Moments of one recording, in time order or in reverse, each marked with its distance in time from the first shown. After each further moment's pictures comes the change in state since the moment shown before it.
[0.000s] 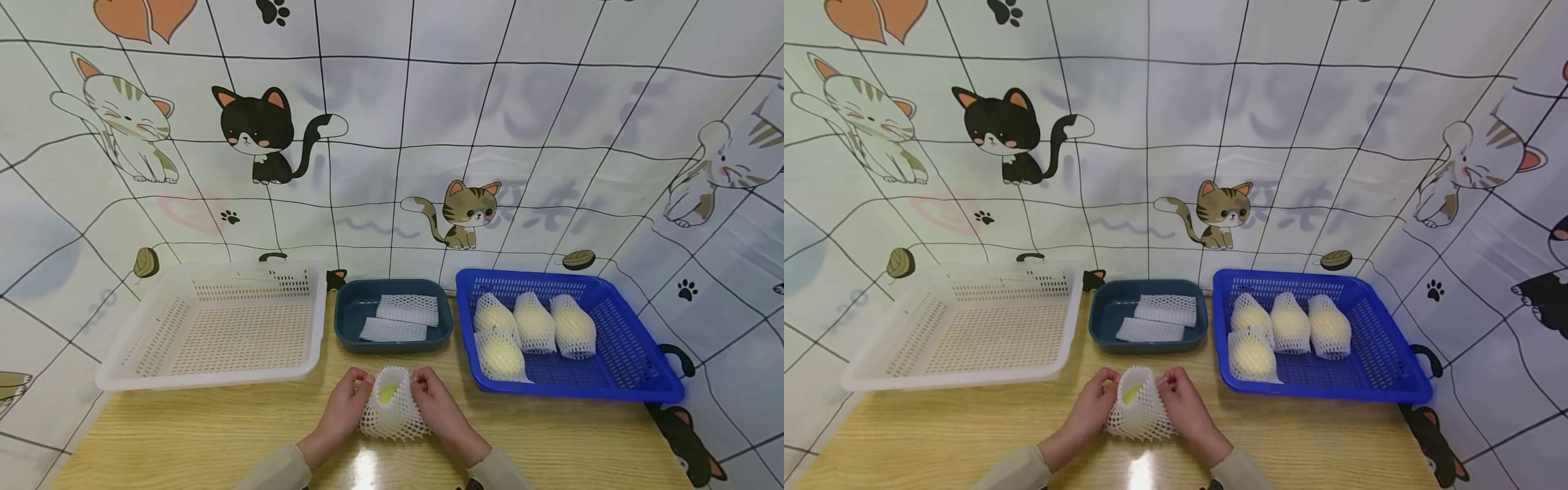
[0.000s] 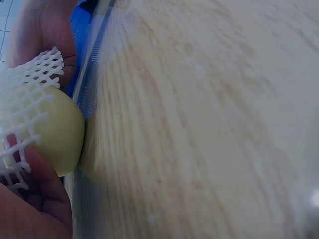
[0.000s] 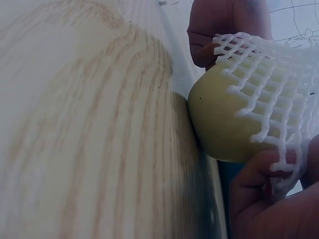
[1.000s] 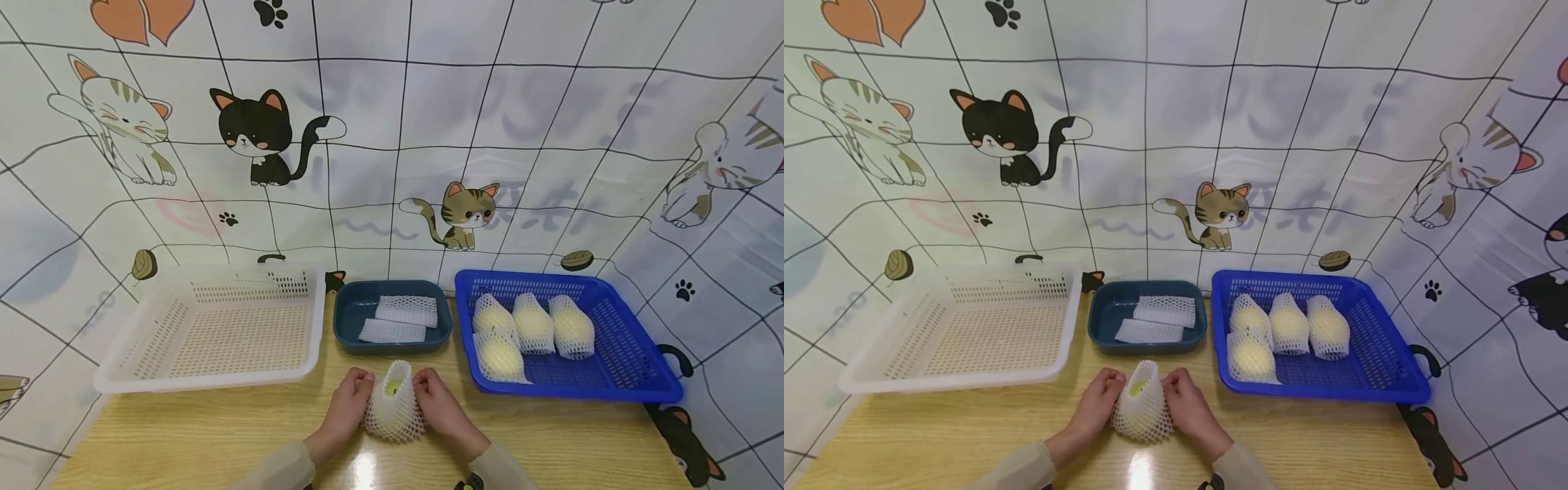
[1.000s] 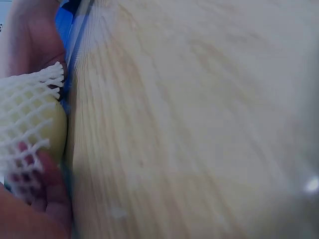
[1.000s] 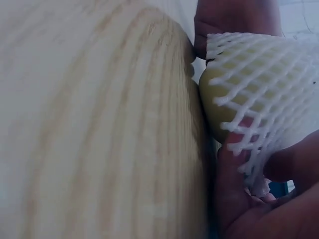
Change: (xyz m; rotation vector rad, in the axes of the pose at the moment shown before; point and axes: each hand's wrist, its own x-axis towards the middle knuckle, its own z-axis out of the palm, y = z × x) left_hand 0.009 -0.008 0.005 0.017 0.030 -0.031; right_hand 0.005 0.005 -0.009 -0.188 -0.013 -0.009
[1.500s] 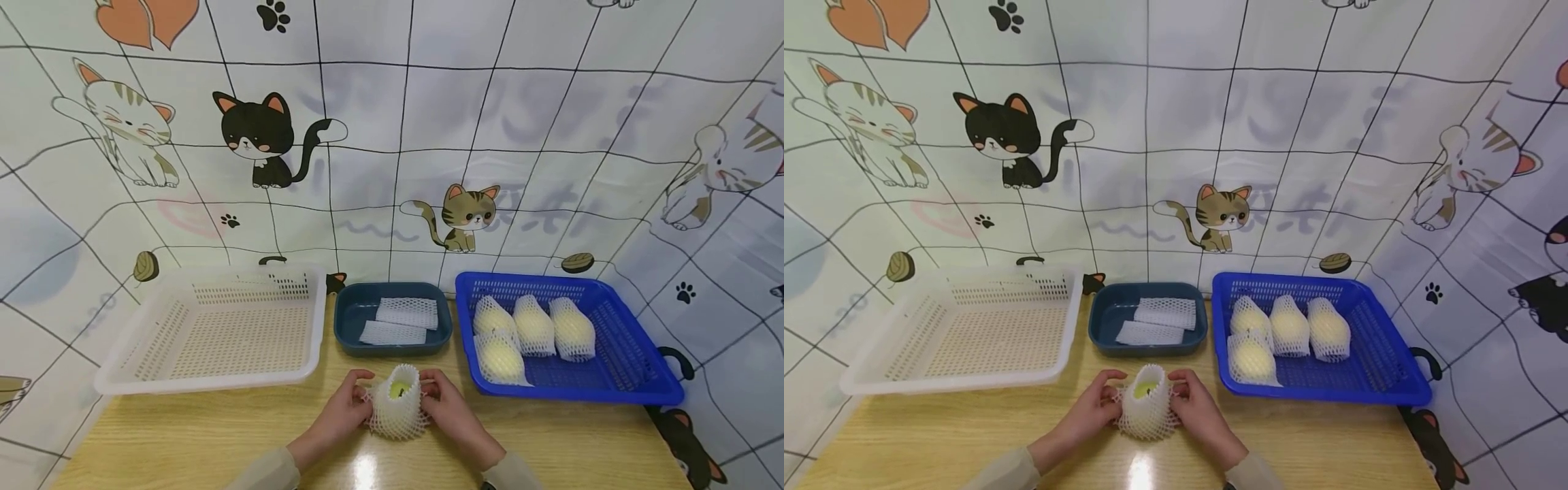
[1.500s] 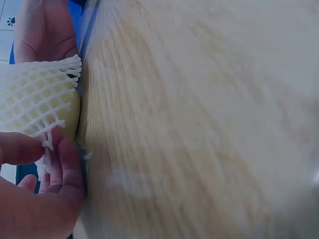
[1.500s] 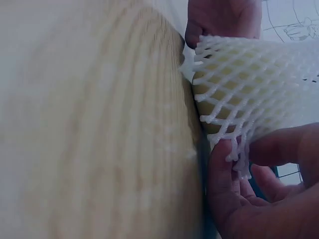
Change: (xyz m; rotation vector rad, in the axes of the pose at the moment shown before) left_hand -0.006 0.000 -0.017 -0.101 -0.230 0.058; right_hand -0.007 0.008 -0.015 0.217 -0.048 0.021
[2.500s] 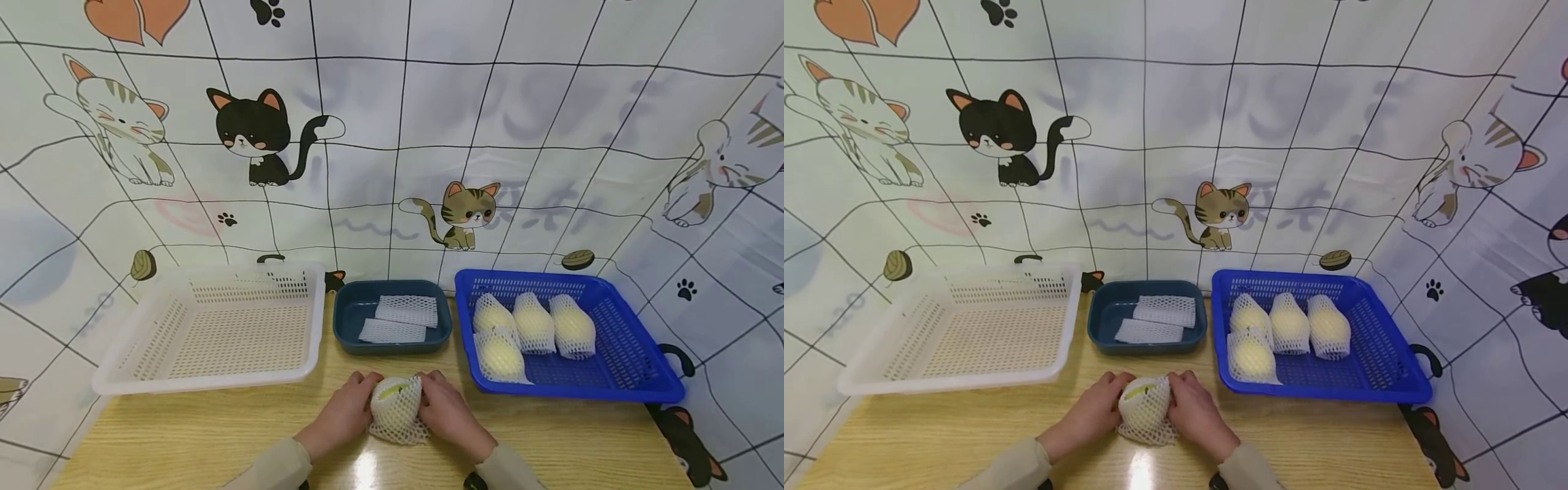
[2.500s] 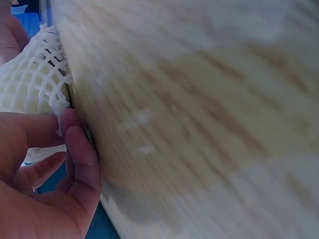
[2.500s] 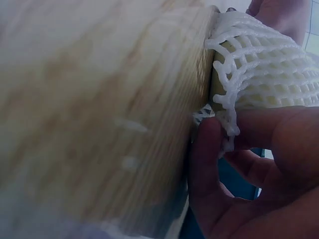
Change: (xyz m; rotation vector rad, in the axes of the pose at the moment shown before) left_hand 0.008 0.009 -0.002 0.806 -0.070 0.265; right_hand 0.004 -0.012 0.004 -0.765 -0.022 -0.195
